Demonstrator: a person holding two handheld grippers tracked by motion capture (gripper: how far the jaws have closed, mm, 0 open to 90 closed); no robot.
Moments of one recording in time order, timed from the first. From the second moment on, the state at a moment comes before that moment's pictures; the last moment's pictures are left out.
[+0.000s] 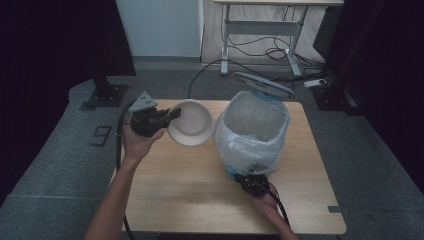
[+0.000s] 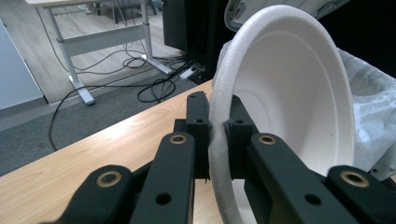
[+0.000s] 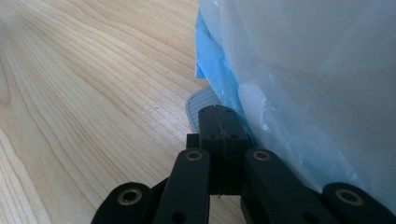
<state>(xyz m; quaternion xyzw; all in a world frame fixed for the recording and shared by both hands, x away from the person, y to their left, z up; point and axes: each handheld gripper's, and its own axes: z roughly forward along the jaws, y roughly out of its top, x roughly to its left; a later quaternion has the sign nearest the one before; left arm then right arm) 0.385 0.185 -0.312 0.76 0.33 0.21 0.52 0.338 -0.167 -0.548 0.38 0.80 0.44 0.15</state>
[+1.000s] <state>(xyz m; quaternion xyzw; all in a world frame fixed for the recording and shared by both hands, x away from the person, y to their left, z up) 0.385 0.164 -0.292 0.76 0.31 0.21 0.53 0.338 -0.167 -0.548 0.38 0.80 0.44 0.15</state>
